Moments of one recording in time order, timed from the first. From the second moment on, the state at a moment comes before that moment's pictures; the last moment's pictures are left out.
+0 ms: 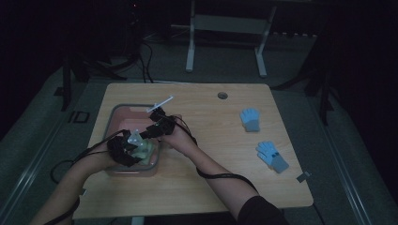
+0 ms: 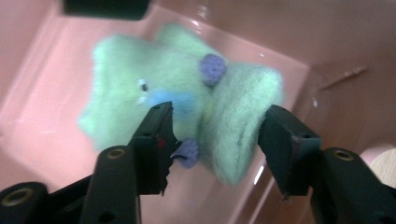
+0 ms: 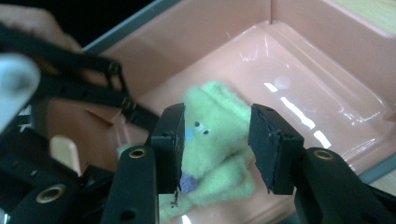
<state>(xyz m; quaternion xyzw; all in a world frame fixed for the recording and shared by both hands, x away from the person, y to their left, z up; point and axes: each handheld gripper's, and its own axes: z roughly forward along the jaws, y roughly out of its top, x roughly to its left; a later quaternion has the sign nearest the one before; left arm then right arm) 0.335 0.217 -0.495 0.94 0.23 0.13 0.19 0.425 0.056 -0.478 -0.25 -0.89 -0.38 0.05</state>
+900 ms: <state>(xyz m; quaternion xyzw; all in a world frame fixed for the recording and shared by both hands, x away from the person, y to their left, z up) 0.327 0.163 -0.454 0.91 0.28 0.13 0.29 0.403 -0.029 -0.454 -0.24 -0.88 -0.41 0.01</state>
